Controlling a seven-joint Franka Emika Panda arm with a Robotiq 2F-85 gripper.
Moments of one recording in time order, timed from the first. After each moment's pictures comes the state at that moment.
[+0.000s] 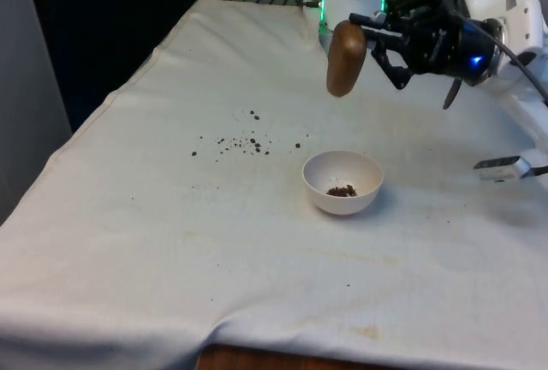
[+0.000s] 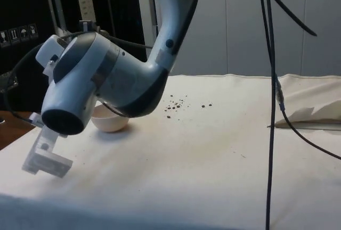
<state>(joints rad) 0.15 0.89 0.41 -1.58 -1.91 1.04 0.86</state>
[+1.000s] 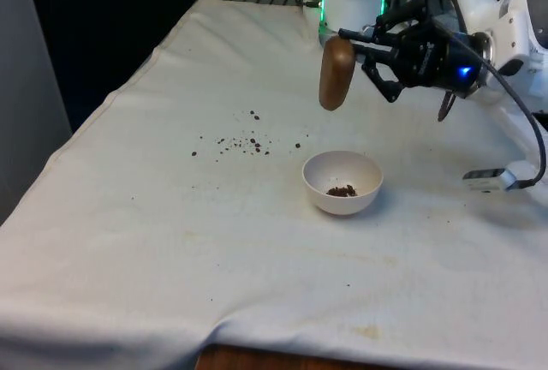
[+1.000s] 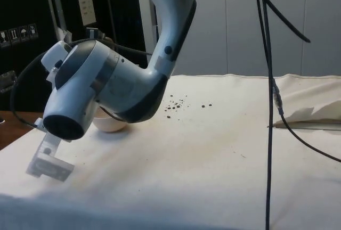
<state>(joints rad) 0.13 0.93 0.43 -1.56 -1.90 1.02 0.97</state>
